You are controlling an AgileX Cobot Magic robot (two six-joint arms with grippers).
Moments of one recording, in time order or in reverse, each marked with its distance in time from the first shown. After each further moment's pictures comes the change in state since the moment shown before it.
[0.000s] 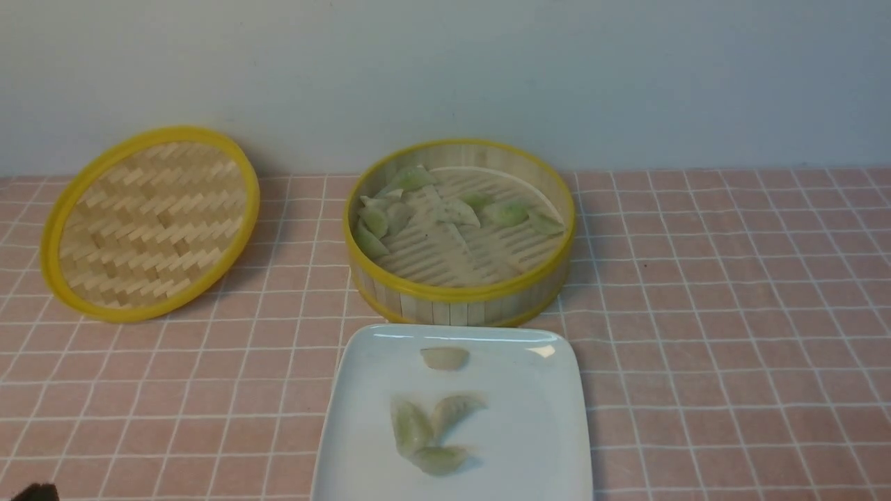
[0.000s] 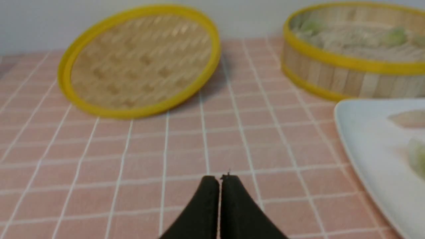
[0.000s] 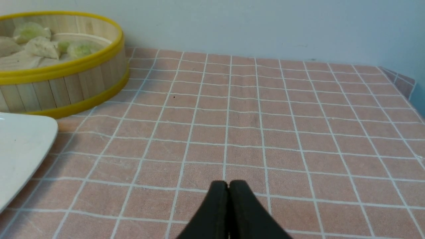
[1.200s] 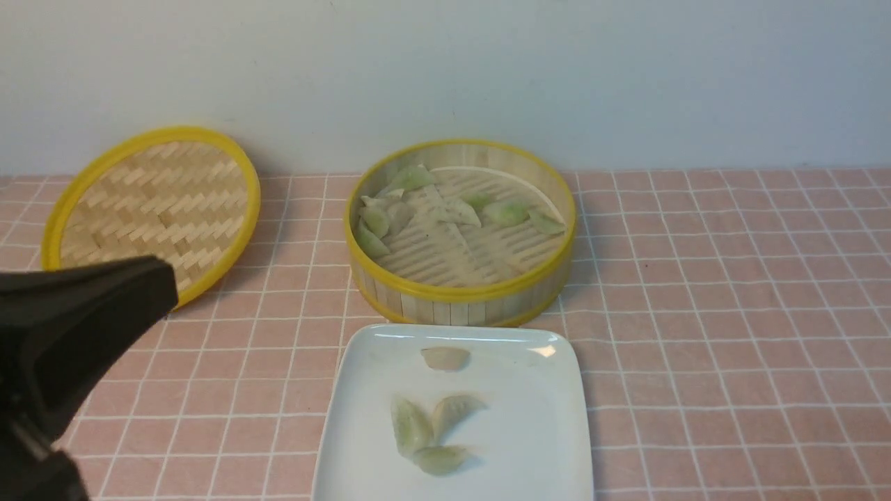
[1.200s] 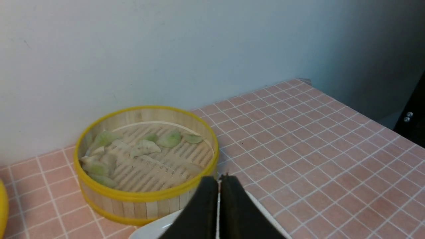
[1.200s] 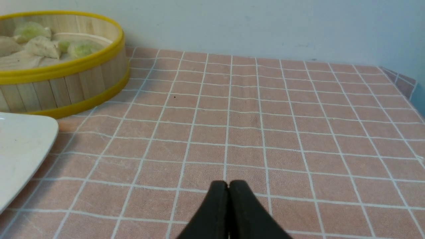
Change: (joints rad) right arm 0.000 0.000 0.000 0.000 0.000 0.000; left arm -0.542 0.503 -0.658 -0.119 0.031 0.008
